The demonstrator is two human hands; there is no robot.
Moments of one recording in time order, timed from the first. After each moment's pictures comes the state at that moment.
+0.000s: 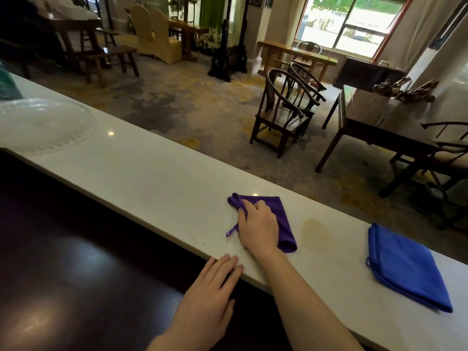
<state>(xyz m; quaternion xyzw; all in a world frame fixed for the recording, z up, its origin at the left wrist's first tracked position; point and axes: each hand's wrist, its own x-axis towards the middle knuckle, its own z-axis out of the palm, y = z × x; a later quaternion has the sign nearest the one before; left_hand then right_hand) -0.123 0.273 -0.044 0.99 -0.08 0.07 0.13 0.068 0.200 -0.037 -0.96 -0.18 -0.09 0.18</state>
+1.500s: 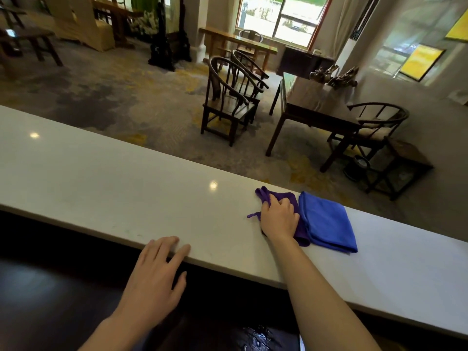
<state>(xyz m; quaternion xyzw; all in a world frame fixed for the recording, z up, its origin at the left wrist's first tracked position) -0.107 0.260 -0.049 0.98 -0.04 0.12 0.13 0.106 0.019 -0.034 -0.99 0.07 -0.08 0.08</state>
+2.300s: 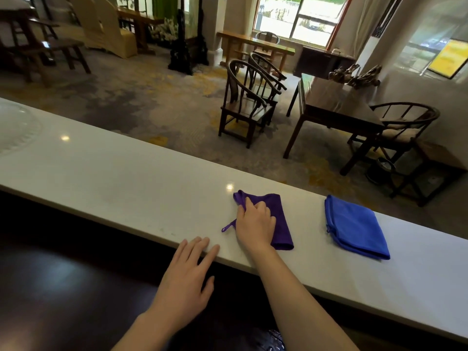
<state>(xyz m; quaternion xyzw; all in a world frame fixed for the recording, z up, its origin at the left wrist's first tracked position) -0.115 0.268 -0.051 0.99 -0.07 0.09 0.13 0.053 0.139 -0.038 -0.99 -0.03 -0.08 0.13</state>
